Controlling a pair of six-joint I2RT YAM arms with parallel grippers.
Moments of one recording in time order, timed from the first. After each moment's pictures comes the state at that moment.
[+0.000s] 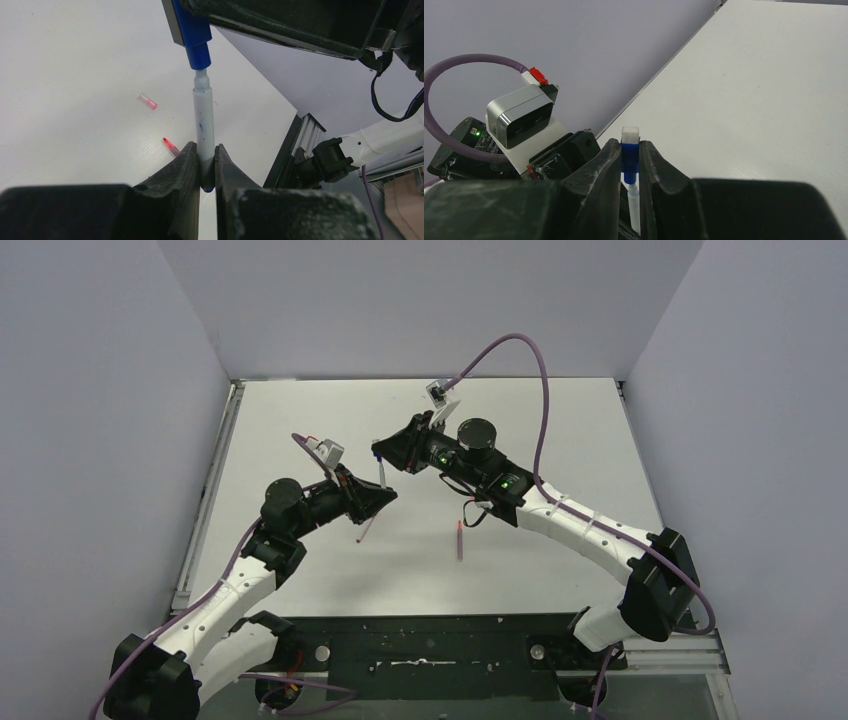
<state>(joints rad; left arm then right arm) -0.45 0.94 0.52 0.41 0.53 -0.58 0.81 1.47 1.19 0.25 -0.21 0.59</state>
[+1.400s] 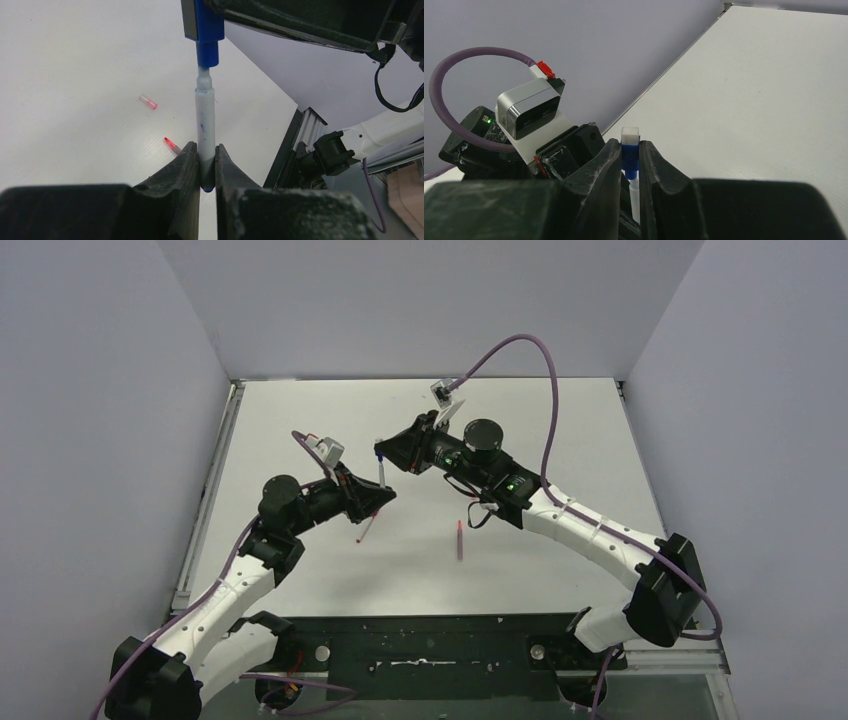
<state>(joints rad) -0.43 0.93 0.54 0.38 0.57 -0.55 0.81 1.44 1.18 0.25 -0.23 0.58</state>
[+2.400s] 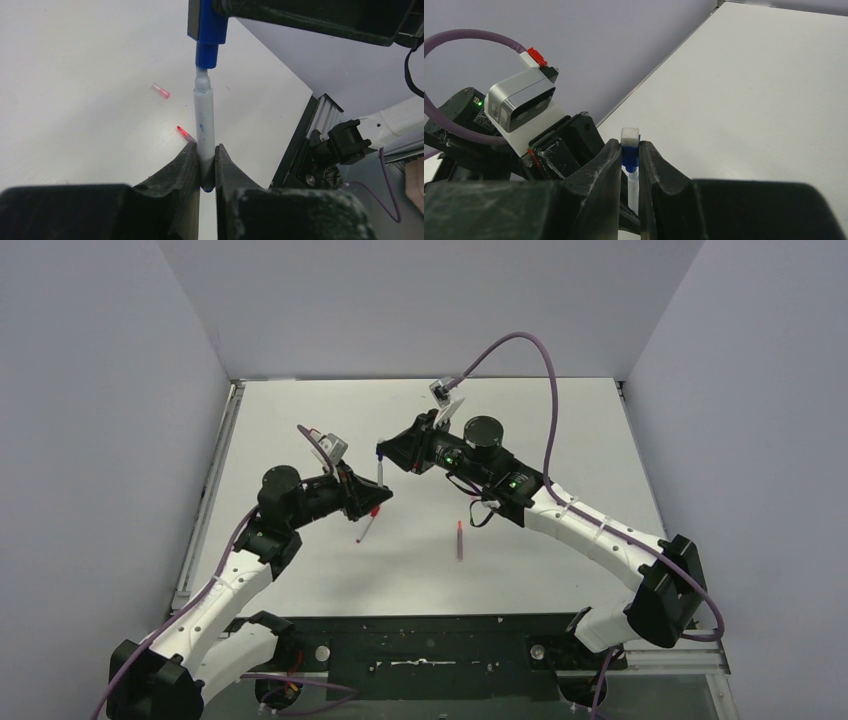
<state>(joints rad) -0.41 0.94 0.61 0.23 0.59 -0.46 0.81 1.42 1.19 0.20 -0.23 0.54</state>
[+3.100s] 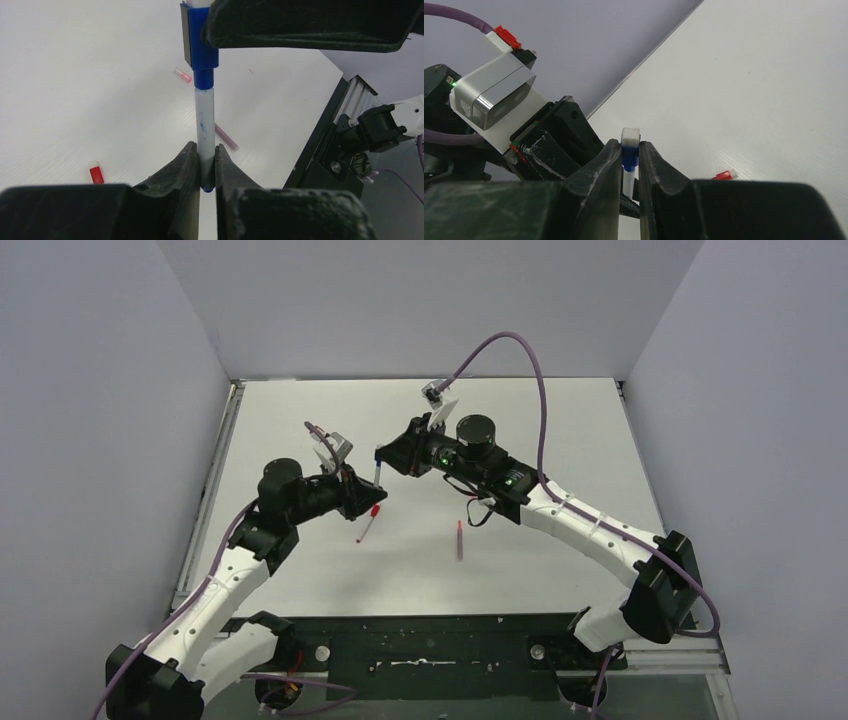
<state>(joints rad) -0.40 0.93 0.69 0.02 0.56 -0.30 0.81 1.45 1.23 0.10 -0.26 0.51</state>
